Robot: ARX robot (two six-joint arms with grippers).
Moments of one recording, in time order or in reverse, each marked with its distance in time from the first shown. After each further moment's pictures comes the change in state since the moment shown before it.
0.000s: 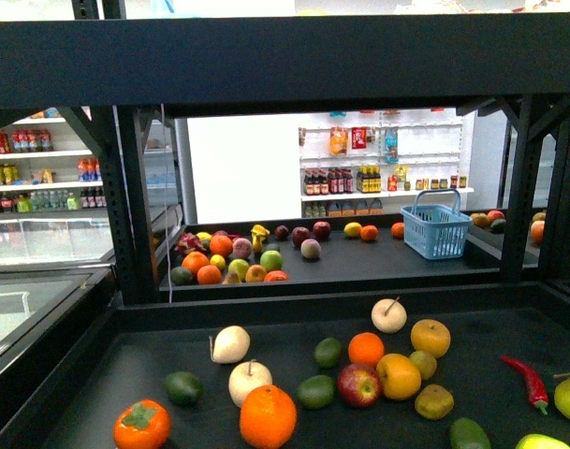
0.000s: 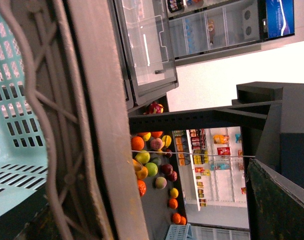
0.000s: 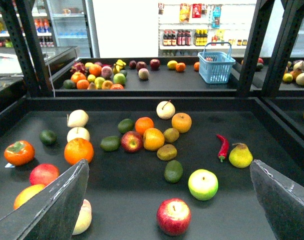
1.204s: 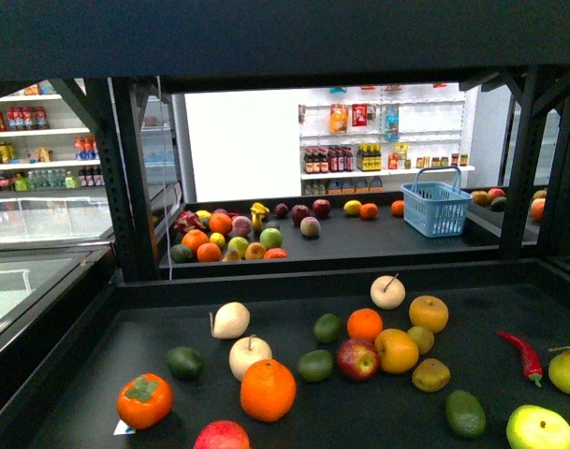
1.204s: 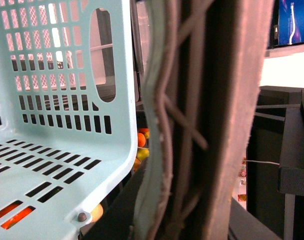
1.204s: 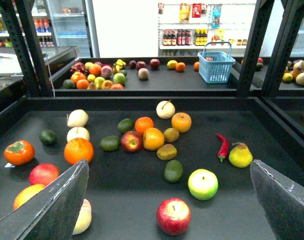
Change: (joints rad) left arm -0.074 0.088 0.037 0.006 -0.089 -0.080; right arm 0.000 0.000 0.000 0.000 0.000 0.000
